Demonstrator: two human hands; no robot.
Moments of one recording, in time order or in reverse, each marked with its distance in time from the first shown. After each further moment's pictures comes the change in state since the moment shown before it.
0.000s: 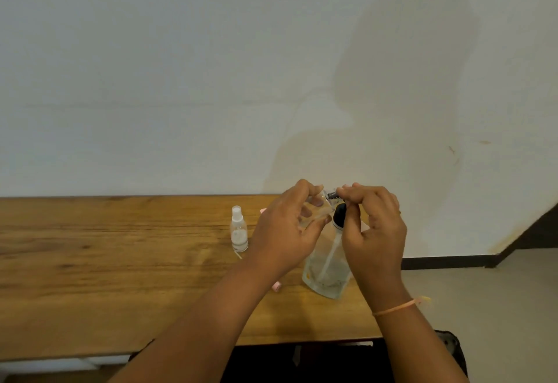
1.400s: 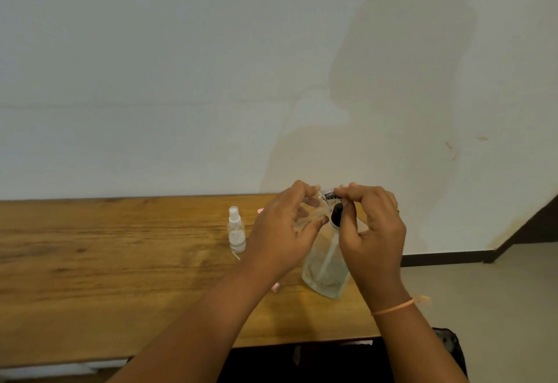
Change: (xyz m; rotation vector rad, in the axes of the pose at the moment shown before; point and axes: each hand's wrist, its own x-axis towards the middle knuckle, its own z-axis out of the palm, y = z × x) left_hand -0.003 0.005 -0.004 -0.016 0.000 0.014; right_hand 0.002 -0.001 -0.003 -0.035 -0.012 -0.044
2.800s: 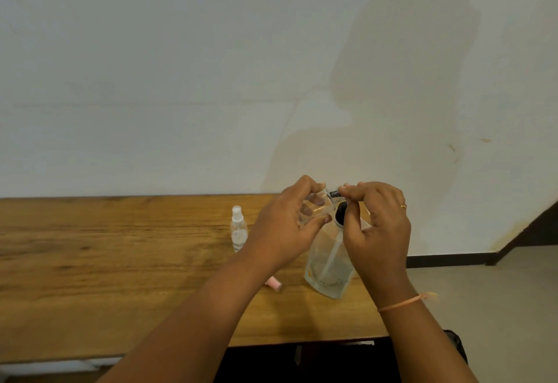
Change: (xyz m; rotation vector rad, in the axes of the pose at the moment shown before) left_hand 0.009 0.002 -0.009 0.026 -0.094 0.003; right_hand 0.002 0.007 0.002 -0.042 -0.002 -0.059
